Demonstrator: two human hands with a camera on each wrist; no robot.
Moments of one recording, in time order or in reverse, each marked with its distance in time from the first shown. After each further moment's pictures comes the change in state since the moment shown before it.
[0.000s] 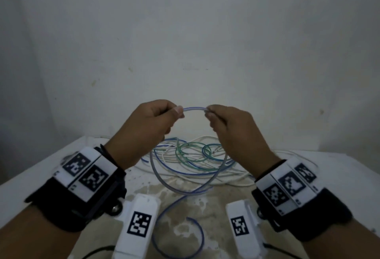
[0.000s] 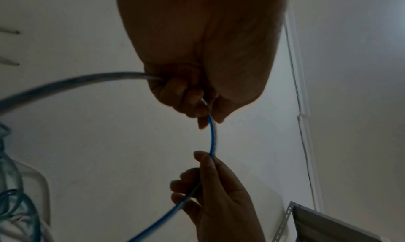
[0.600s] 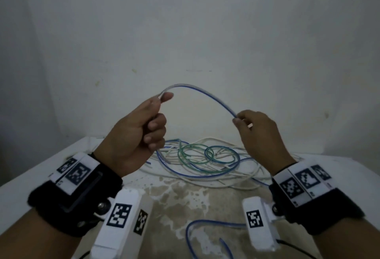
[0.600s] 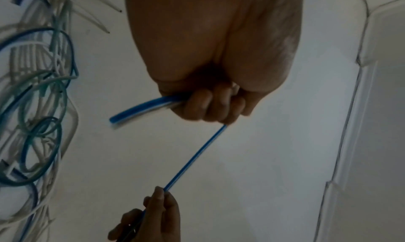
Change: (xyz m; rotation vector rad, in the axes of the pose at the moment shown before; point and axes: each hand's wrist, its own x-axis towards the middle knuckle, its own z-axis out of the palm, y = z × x) left_hand -0.005 -0.008 -0.016 -0.711 -0.084 -0.174; right_hand -0.002 0.050 -0.010 -0.112 0.000 0.252
